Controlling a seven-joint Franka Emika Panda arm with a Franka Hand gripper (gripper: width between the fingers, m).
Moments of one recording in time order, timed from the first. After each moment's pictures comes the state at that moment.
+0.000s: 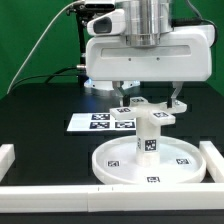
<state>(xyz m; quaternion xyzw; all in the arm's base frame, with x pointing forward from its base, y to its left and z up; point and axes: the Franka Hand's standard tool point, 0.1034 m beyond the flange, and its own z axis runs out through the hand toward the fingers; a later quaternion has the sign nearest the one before) 0.552 0.038 0.110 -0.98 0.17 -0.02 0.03</state>
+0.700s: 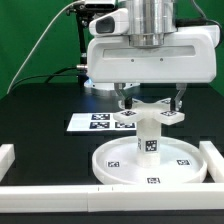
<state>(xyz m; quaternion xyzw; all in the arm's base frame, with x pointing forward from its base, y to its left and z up) 0.560 0.040 0.109 -0.99 0.17 -0.03 0.03</state>
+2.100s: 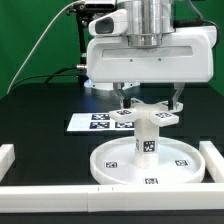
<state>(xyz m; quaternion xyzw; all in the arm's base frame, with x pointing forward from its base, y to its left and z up) 0.551 0.040 0.104 -0.99 0.17 -0.04 0.02</state>
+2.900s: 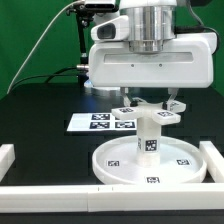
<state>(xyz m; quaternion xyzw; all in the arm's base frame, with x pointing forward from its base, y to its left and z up) 0.548 0.040 0.098 -0.98 0.17 -0.04 0.02</state>
